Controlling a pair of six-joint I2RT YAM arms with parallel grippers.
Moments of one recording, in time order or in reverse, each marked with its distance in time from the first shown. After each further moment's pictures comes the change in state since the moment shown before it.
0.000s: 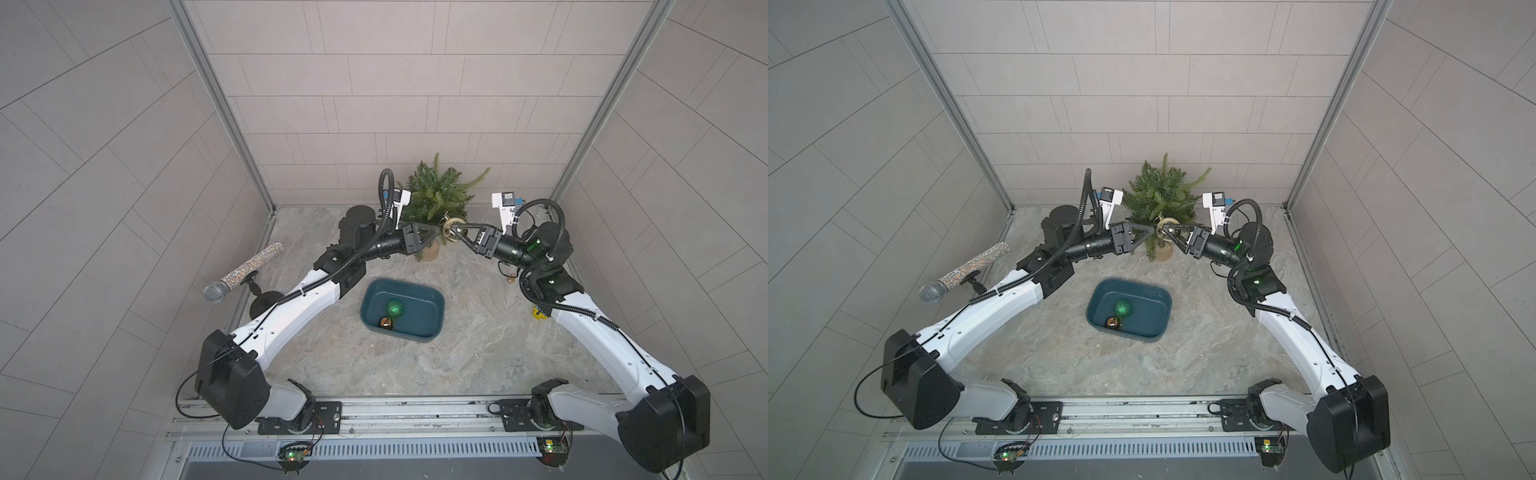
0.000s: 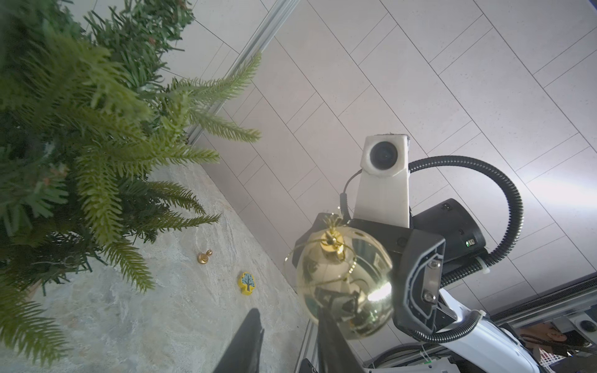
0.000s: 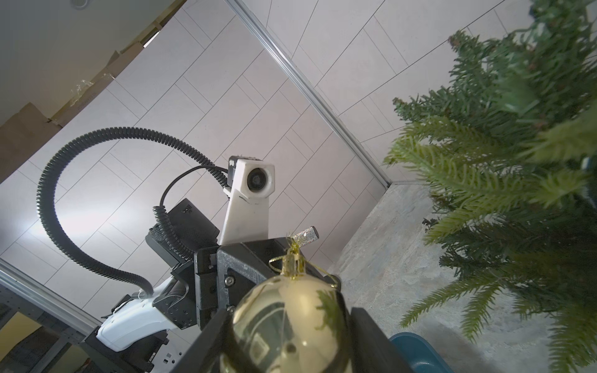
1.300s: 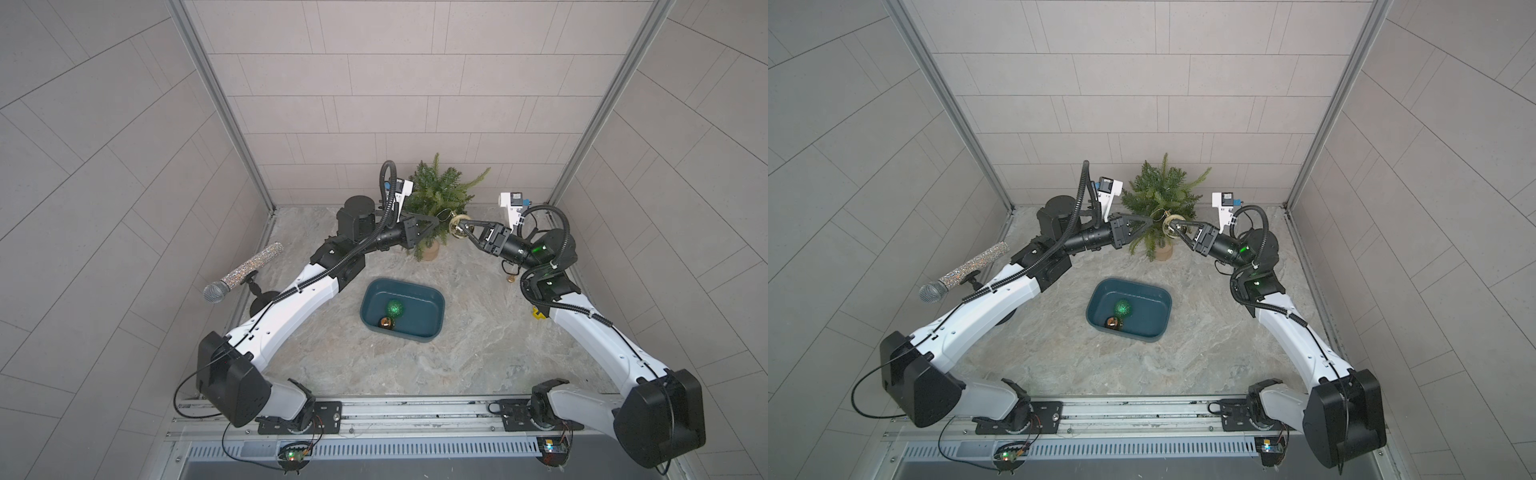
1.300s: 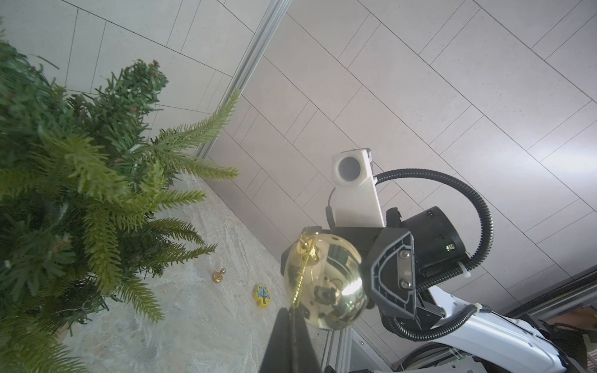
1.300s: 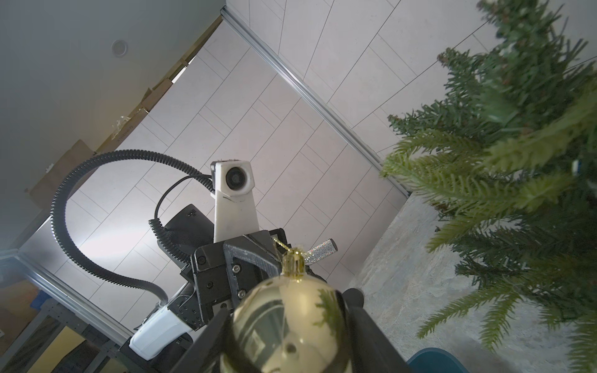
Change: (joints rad) left arm -0.001 0.011 0.127 -0.104 -0.019 0.134; right arm -0.065 0.018 -0.076 0.246 -0.039 0.198
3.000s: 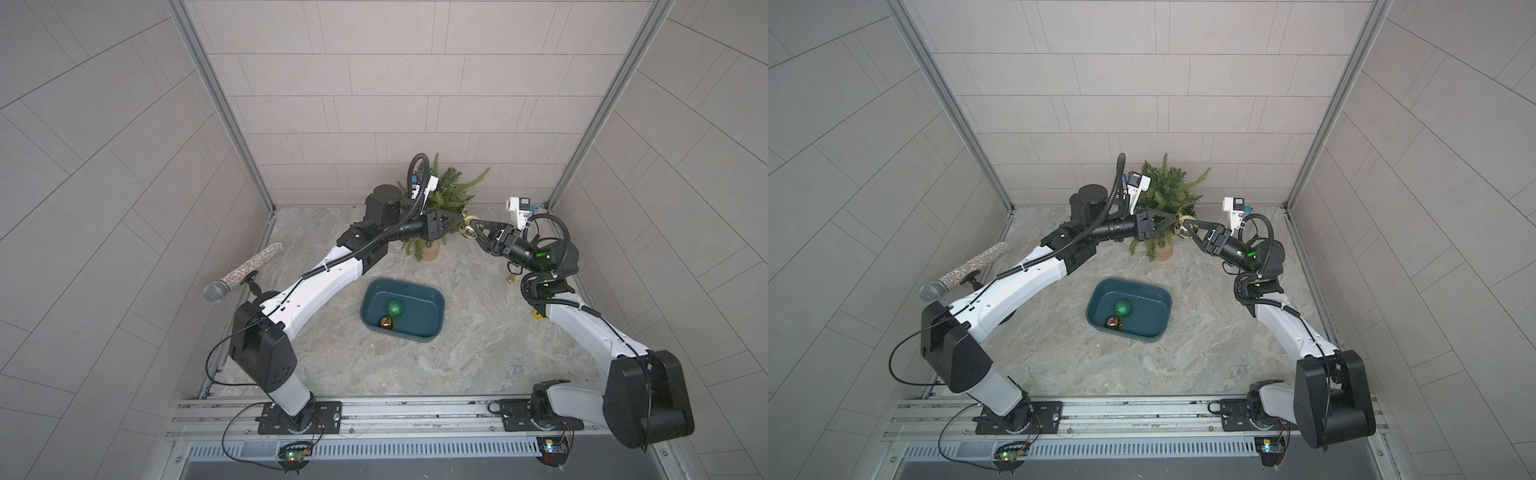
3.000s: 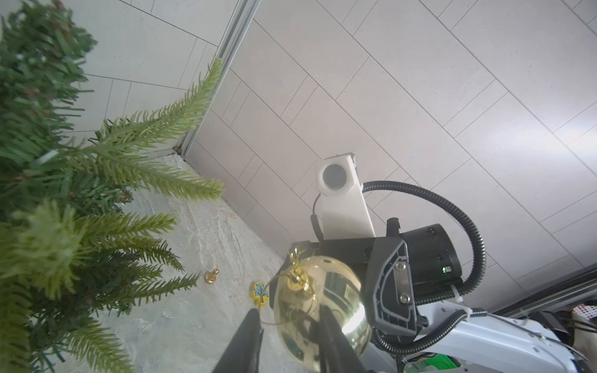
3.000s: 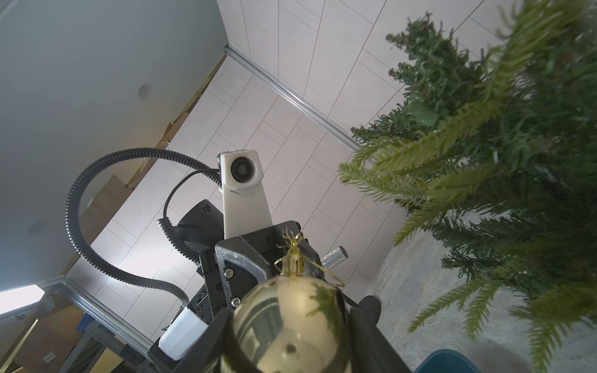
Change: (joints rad) left arm -0.055 0.204 0.187 -0.046 0.019 0.032; right arm -0.089 0.074 -0.110 0.323 -0.063 0.238
